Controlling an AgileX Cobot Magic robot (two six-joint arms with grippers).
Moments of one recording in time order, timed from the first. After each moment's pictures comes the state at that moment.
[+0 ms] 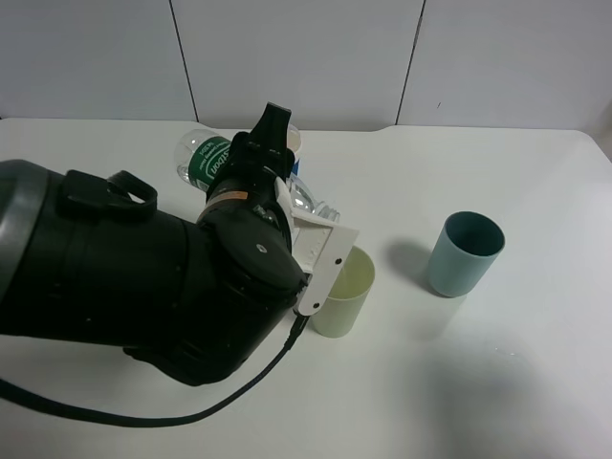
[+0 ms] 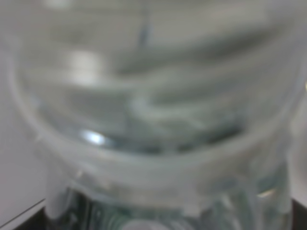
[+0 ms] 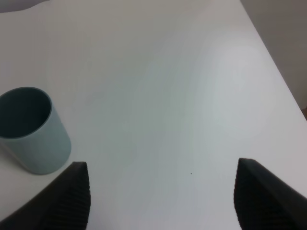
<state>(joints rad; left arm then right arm) -1.24 1.80 -0.93 -1.75 -1.20 2.87 -0.02 0.00 -0.50 -0.11 1.07 0.08</state>
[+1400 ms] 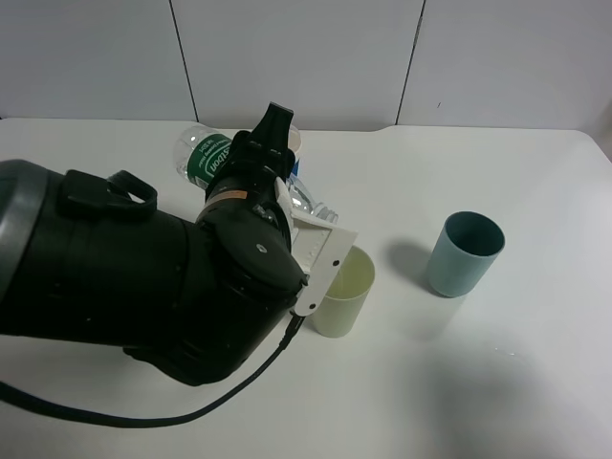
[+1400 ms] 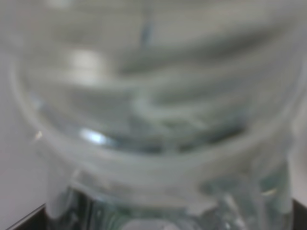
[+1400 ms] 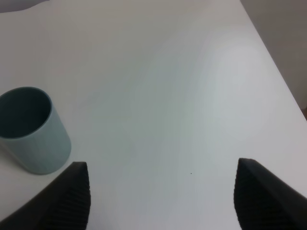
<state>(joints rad) -1.24 1.80 -0.93 -1.75 -1.21 2.90 -0.02 0.00 -0.50 -0.11 1.07 0.08</state>
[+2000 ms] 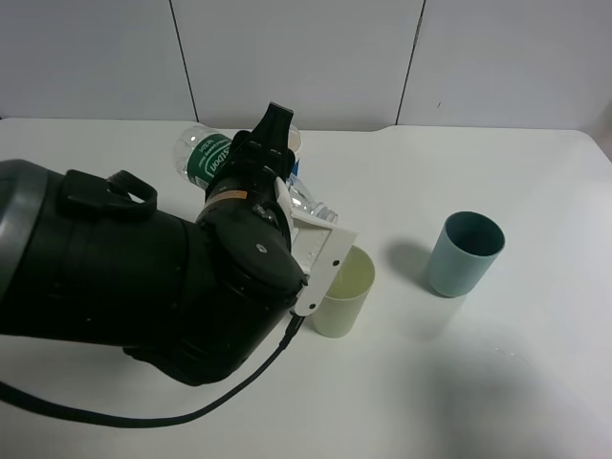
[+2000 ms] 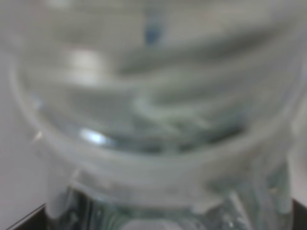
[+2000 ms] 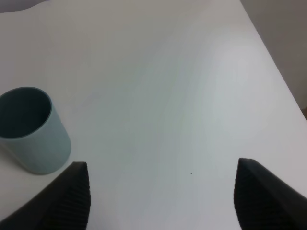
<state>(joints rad) -1.24 1.80 -0.93 -1.75 -1.21 2.90 -0.02 0.00 -0.50 -0.11 1.07 0.08</state>
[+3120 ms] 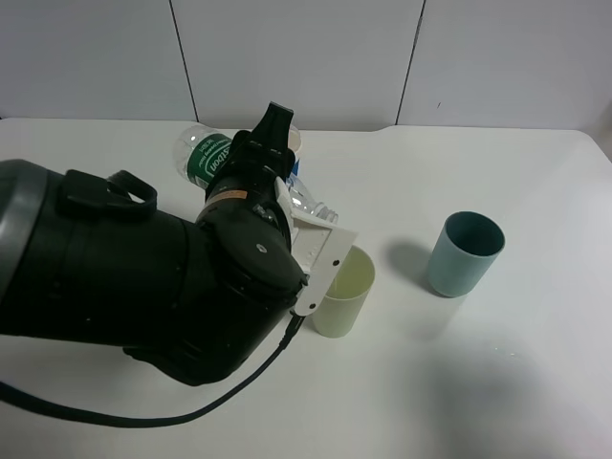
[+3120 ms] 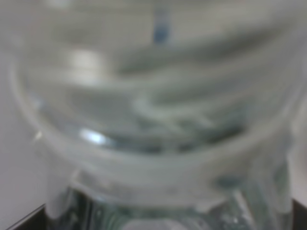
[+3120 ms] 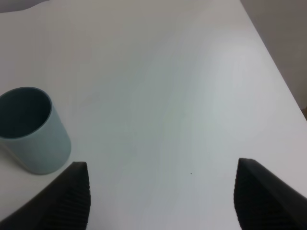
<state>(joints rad) -1.24 1.80 -0.93 -1.75 -1.21 2.90 -0.02 0.00 -0.50 -0.11 1.07 0.08</state>
